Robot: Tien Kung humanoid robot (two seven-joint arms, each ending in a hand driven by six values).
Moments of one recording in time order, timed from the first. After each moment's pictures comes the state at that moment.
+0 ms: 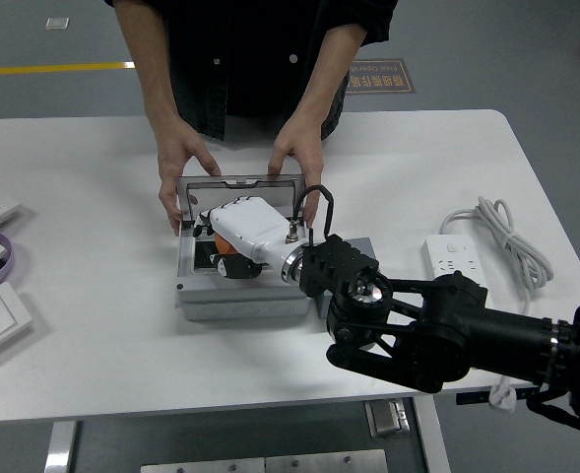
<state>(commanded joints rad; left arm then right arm) -0.06 0.26 -0.16 -0.26 0.16 0.10 0.10 0.84 -0.09 0.24 1.25 -1.85 -0.24 -0.36</state>
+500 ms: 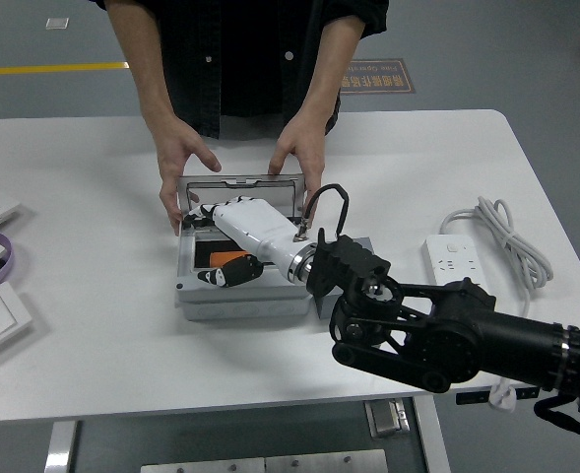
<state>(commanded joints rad) -0.06 0.26 -0.20 -0.27 0.20 0.10 0.10 0.80 -0.15 0.31 1.34 -1.66 -0.30 -0.25</state>
